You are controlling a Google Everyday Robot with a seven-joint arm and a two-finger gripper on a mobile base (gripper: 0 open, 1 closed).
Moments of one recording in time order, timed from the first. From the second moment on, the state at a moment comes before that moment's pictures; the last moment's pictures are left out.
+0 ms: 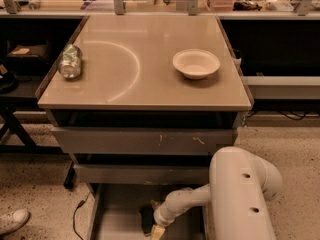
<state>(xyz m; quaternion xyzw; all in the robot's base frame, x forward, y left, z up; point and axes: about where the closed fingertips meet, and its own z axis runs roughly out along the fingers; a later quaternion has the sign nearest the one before) 0.460 0.037 0.158 -0.67 0.69 0.20 0.17</state>
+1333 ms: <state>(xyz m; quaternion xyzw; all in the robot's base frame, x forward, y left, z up) 0.475 0.072 0.124 -0.70 0.66 0.20 0.19</state>
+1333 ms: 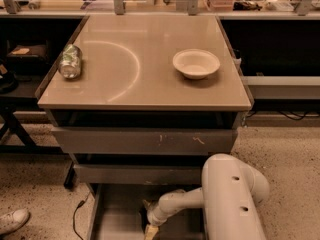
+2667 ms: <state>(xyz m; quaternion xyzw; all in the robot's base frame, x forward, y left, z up) 0.465 0.071 0.112 -0.71 0.64 0.20 0.21</state>
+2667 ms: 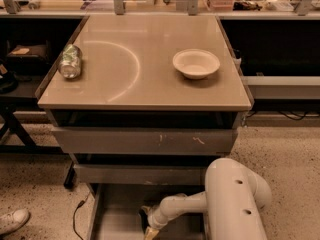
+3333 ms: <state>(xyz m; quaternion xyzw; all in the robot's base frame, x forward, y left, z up) 0.465 0.071 0.112 -0.71 0.64 0.20 0.21</state>
